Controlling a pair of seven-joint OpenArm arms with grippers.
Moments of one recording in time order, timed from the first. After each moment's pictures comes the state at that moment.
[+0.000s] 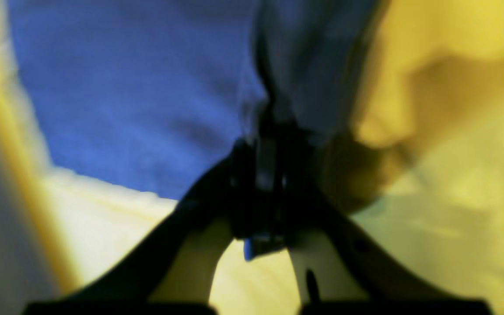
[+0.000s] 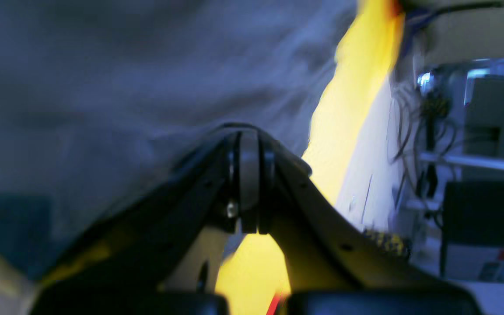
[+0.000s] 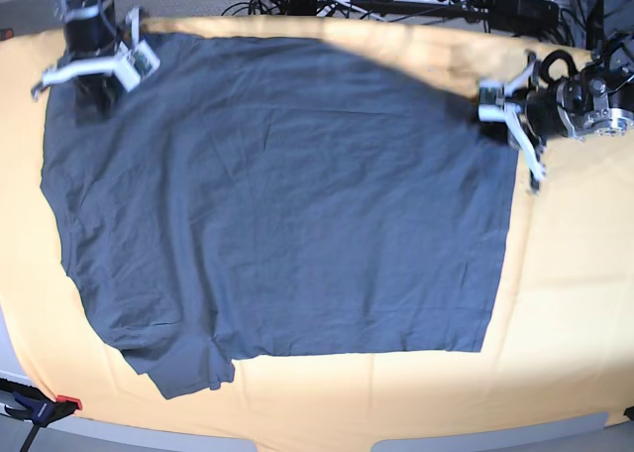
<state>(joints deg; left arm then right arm) 3.1 -72.3 33.7 117.1 0.0 -25.7 17.0 -45.7 39.7 -7.6 132.4 -28.2 -5.0 -39.5</state>
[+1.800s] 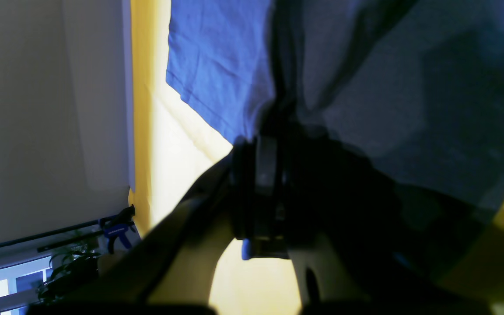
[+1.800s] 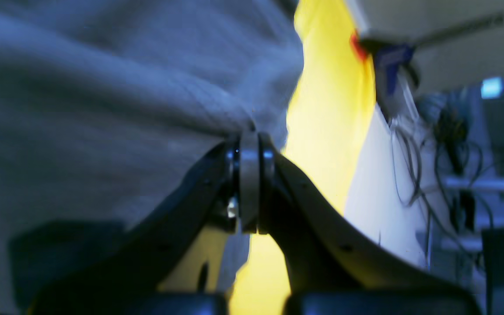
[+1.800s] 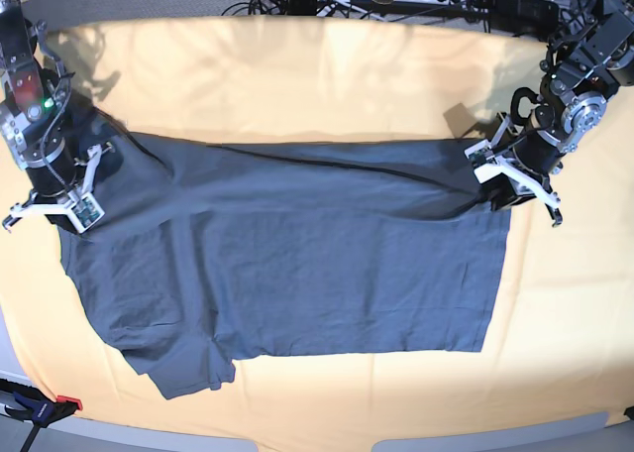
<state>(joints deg) 3.2 -60.7 33.7 108.0 12.4 -1.2 21.2 -11.6 43.4 -3.5 104.4 -4.1 9.3 -29.0</state>
